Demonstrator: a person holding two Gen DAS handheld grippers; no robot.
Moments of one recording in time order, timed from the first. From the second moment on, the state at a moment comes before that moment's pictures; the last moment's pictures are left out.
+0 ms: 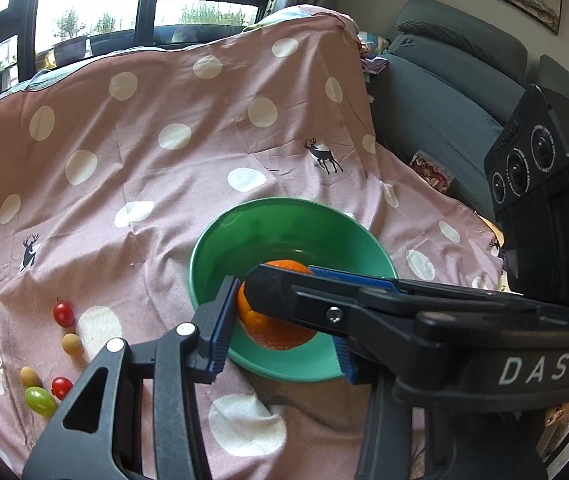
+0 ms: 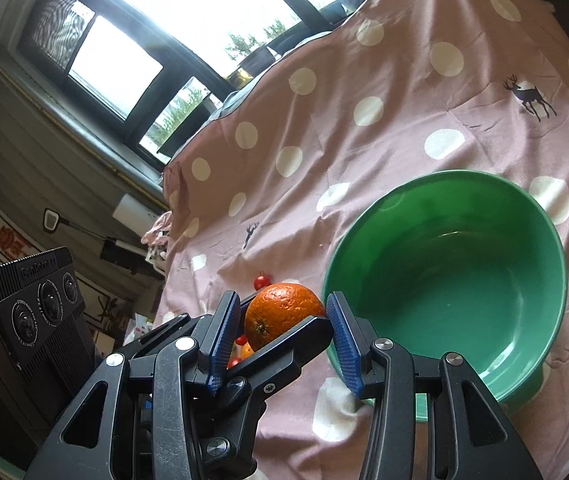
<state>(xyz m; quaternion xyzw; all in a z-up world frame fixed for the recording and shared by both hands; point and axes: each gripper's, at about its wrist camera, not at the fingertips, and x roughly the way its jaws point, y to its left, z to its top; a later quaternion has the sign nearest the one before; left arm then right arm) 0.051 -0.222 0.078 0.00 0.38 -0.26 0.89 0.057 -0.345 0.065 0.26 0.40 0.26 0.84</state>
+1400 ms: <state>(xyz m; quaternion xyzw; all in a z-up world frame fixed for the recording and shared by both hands) 0.114 -0.303 0.032 -0.01 0.44 -0.36 0.82 0.082 -0.433 0.025 0.33 0.43 0.12 0.83</state>
